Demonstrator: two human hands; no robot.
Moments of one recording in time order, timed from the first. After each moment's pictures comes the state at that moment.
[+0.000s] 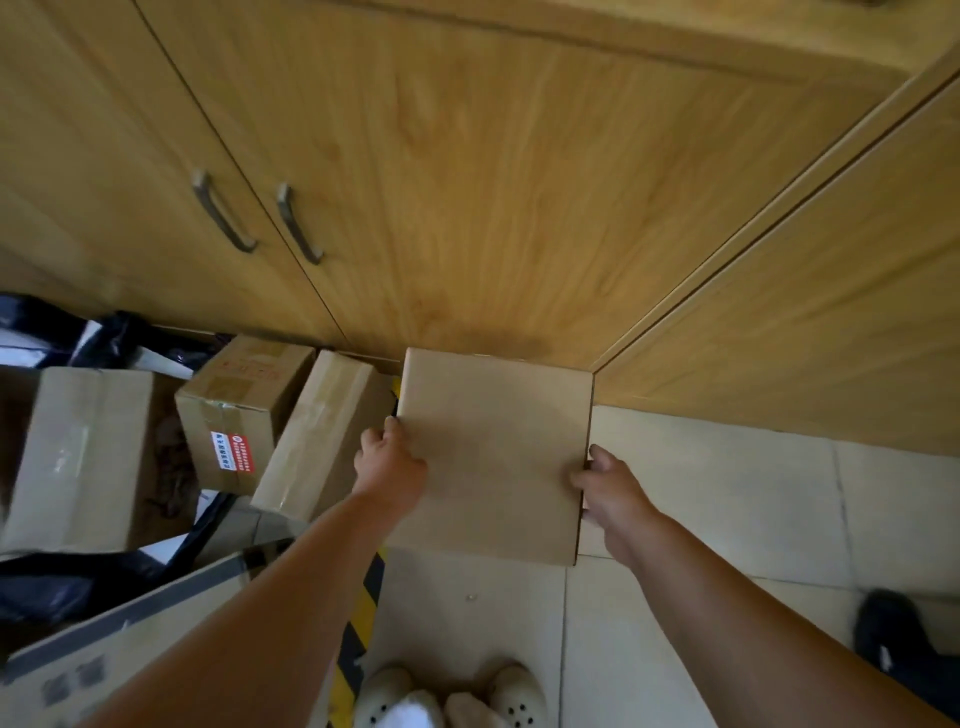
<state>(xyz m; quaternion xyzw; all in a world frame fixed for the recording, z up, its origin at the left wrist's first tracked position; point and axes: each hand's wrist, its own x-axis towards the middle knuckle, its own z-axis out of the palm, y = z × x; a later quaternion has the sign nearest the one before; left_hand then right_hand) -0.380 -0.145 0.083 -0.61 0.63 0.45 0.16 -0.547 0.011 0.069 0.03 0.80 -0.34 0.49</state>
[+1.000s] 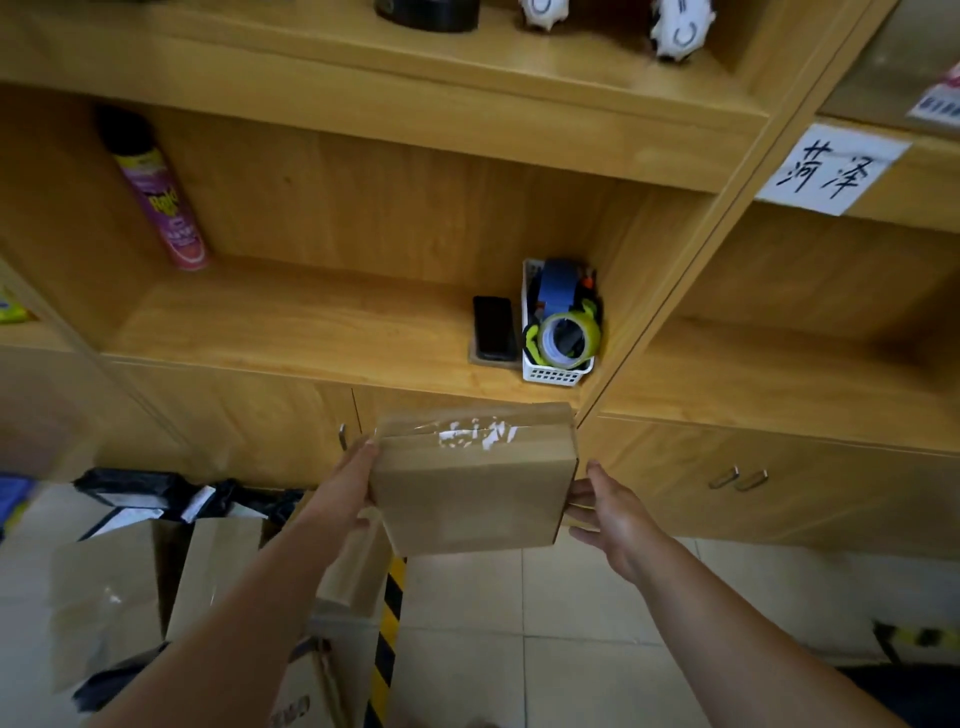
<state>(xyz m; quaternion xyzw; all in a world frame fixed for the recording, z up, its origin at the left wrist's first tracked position) -0.284 -0.152 0.550 -0.57 0.47 0.67 -0.10 -0.486 0.032 0.555 0.05 0.77 -0.48 0.41</state>
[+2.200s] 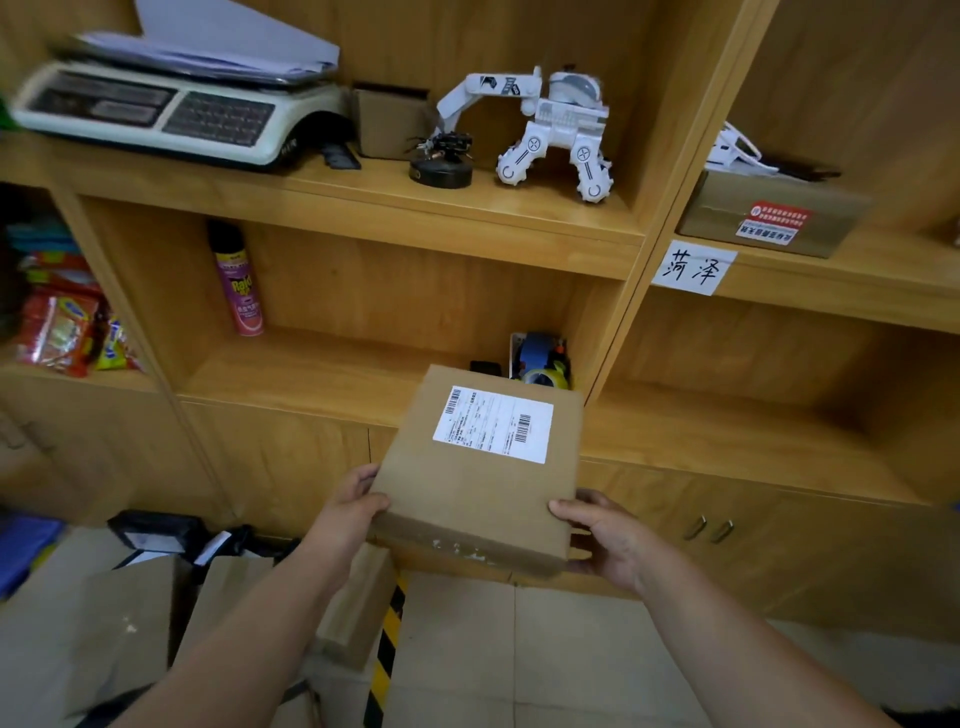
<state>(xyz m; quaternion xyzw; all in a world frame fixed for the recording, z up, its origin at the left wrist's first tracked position) -0.216 -0.048 0.640 -0.46 0.55 0.67 -0.21 -0.434 0.119 0.650 -0.06 0.70 -0.52 0.49</state>
